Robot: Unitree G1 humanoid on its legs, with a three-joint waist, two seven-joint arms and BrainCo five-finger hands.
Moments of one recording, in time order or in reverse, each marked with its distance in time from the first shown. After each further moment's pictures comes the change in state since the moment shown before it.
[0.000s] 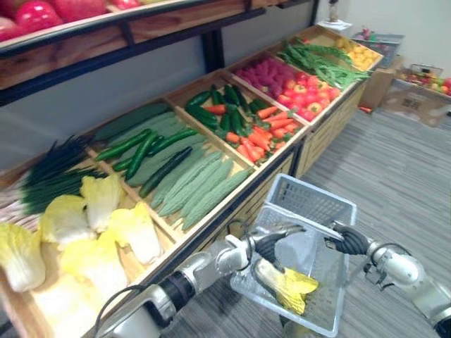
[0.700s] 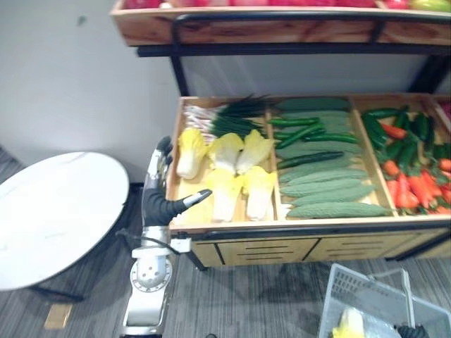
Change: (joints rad) left arm 0.542 -0.195 0.850 -0.484 -0.416 0.021 0.225; right arm 0.045 0.406 -0.757 0.929 -0.048 0.163 -0.300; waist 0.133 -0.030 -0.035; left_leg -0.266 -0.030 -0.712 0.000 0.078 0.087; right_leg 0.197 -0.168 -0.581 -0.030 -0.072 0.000
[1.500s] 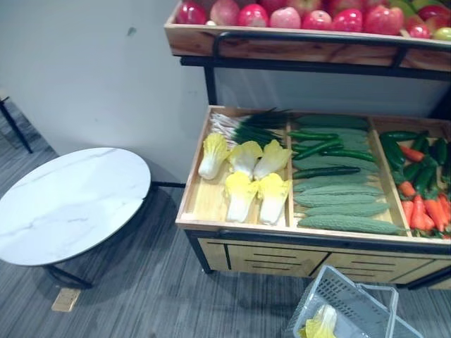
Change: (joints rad) left arm 0.137 -0.149 0.517 1.193 0.051 0.238 0.100; right arm 0.012 0.219 -0.075 0.011 0.040 -0.002 -0.106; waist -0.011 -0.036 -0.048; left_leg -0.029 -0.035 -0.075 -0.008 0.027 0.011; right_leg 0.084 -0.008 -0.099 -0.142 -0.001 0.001
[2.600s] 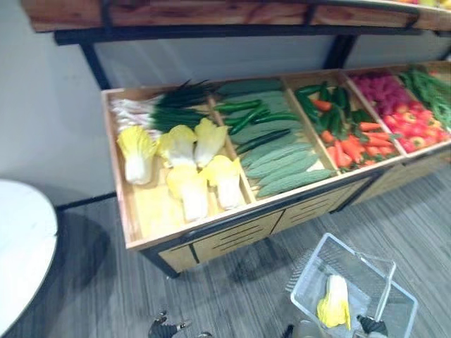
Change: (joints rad) left arm -0.131 0.137 -0.382 0.079 0.063 -0.001 -0.210; right arm -0.080 0.001 0.080 -0.029 0.041 0.012 0.034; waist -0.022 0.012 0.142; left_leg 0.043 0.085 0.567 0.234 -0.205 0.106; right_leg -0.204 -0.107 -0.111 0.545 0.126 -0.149
